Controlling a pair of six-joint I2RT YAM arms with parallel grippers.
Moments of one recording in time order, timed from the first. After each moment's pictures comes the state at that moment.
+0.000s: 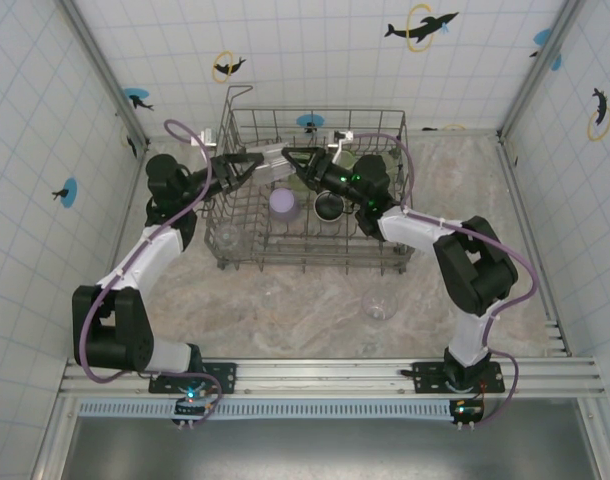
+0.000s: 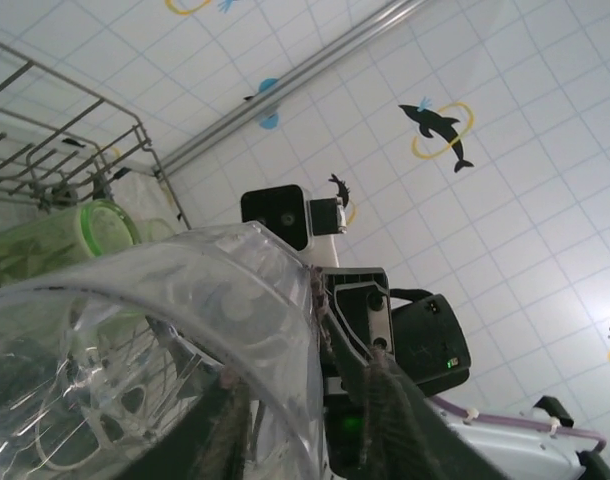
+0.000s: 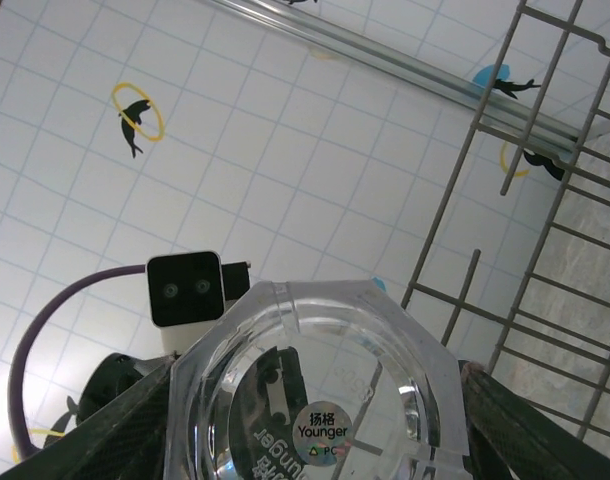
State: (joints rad) left arm -0.12 1.40 0.93 0.56 1.03 -1.06; right arm 0.62 1.85 1.18 0.87 -0.50 1.27
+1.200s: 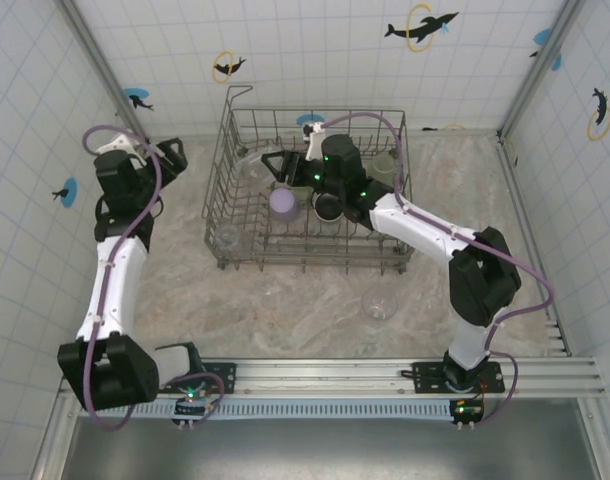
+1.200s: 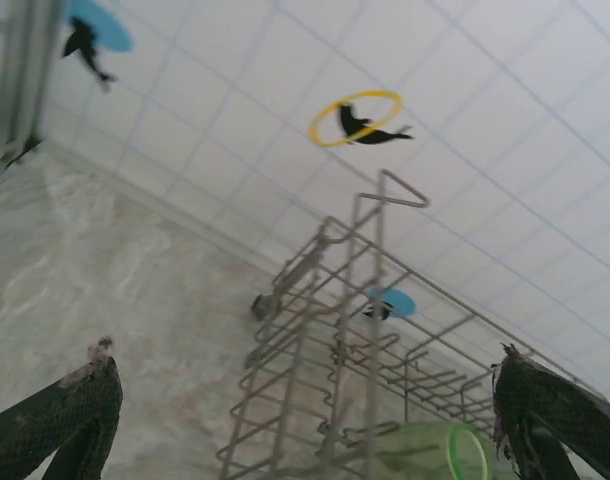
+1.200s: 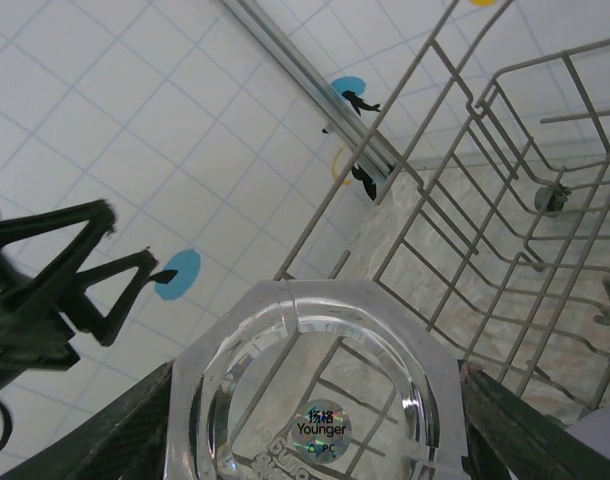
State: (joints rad) left arm 0.16 1.22 1.07 -0.14 0.25 -0.56; right arm 0.75 1.80 1.47 0.15 -0.23 0.67
